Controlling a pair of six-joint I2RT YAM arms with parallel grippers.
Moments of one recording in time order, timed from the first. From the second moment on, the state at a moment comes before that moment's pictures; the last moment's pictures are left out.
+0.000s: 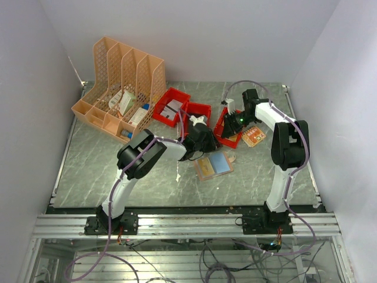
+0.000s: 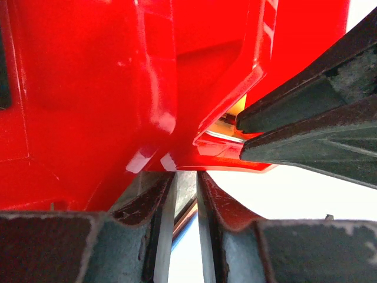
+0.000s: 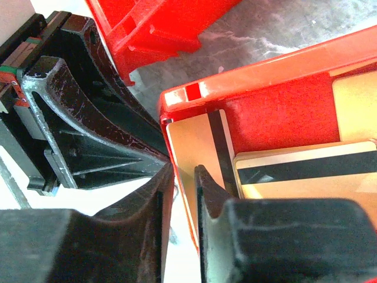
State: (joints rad) left arm -0.83 2.20 1.25 0.46 0.05 -0.94; right arm 0.13 2.04 1.52 -0.78 -0.74 -0.52
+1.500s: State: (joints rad) left arm -0.83 2.20 1.25 0.46 0.05 -0.94; right arm 0.14 2.11 1.66 -0.72 -0.53 -0.47
